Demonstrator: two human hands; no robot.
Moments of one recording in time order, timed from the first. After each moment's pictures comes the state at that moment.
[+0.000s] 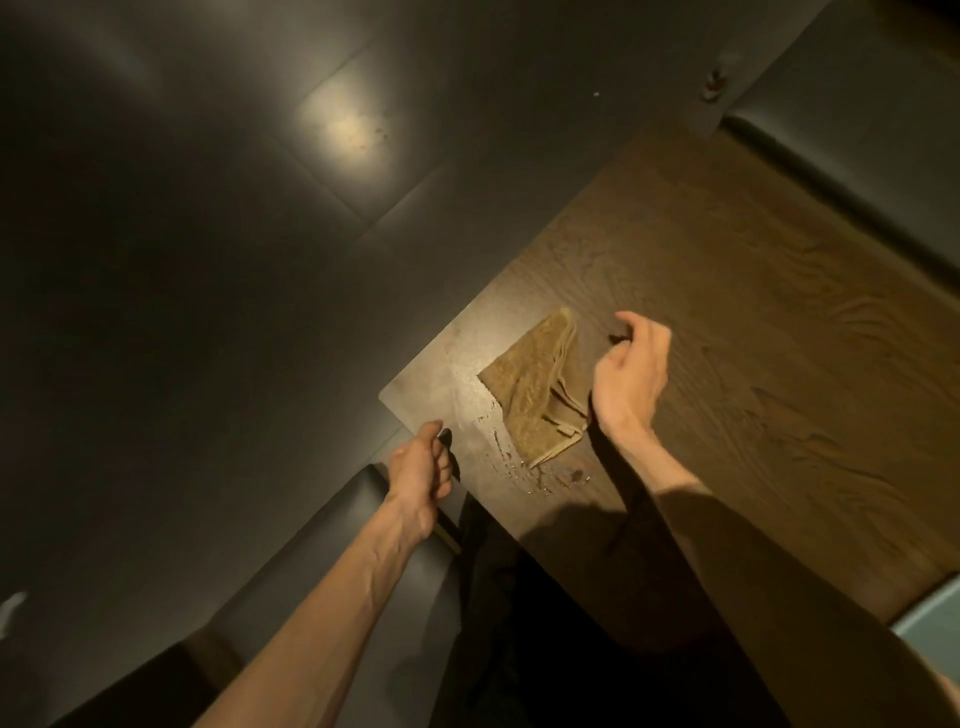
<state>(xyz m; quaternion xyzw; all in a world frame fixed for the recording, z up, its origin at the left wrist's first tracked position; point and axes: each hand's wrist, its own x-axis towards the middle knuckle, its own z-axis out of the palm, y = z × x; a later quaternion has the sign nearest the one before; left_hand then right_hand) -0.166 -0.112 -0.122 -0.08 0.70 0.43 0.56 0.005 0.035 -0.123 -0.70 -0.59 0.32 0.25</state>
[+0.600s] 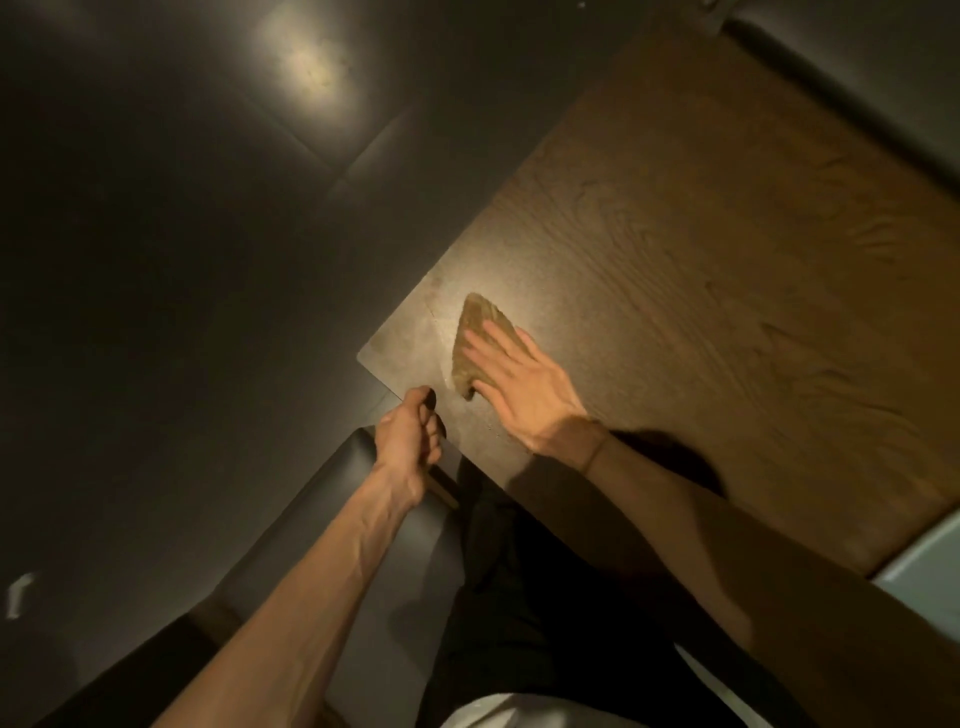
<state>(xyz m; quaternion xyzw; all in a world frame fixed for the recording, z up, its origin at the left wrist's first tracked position) -0.170 -0.117 -0.155 -0.10 0.71 0.43 0.55 -0.022 -0.026 -0.206 -0.31 -0.94 0.15 -0.04</state>
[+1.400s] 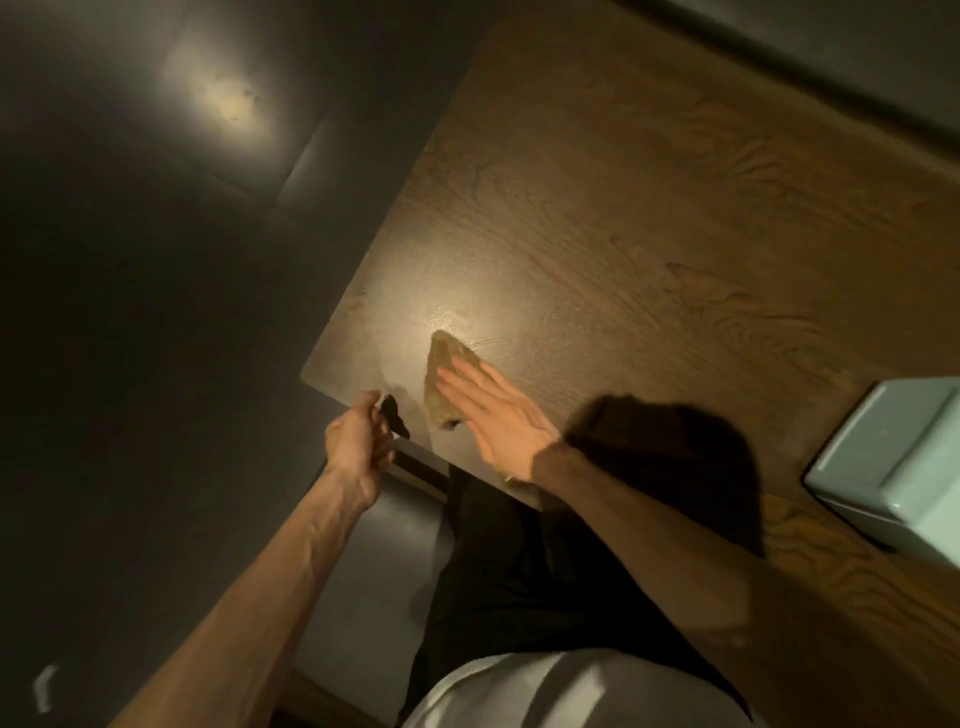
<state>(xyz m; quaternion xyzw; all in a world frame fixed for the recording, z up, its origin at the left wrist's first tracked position) -0.164 -0.114 -0.126 -0.03 0.74 0.35 0.57 0.029 -0.086 -0.208 -0.37 -0.91 0.21 0.04</state>
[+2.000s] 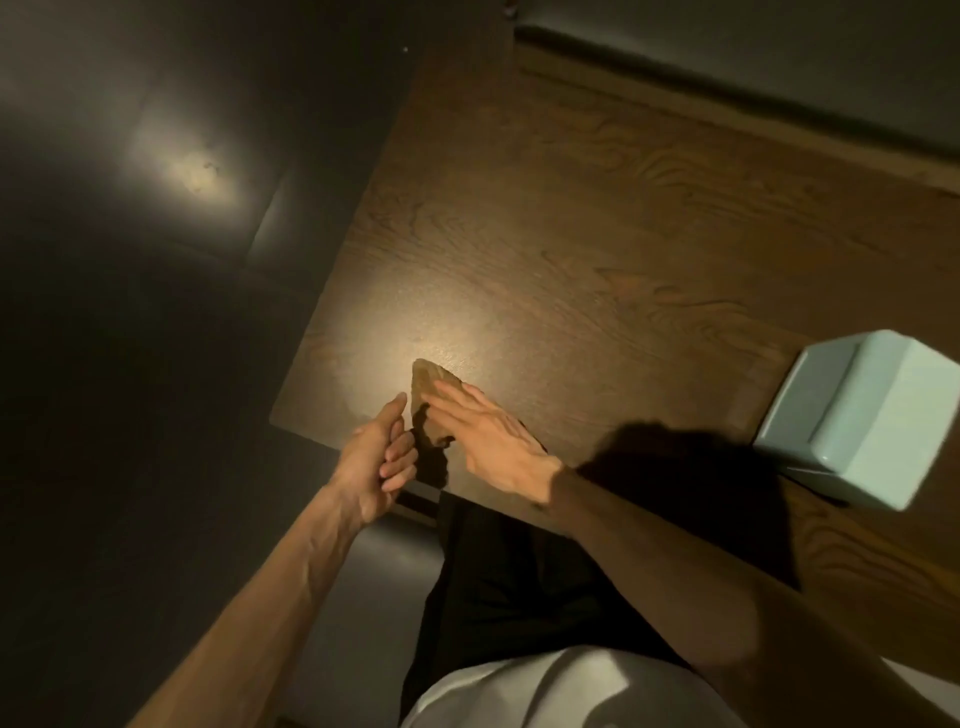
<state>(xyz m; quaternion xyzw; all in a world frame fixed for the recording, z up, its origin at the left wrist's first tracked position) -0.119 -0.100 -0.096 0.01 0.59 0.31 0.74 0.055 -0.097 -0.183 -0.43 -0.85 0.29 0.07</state>
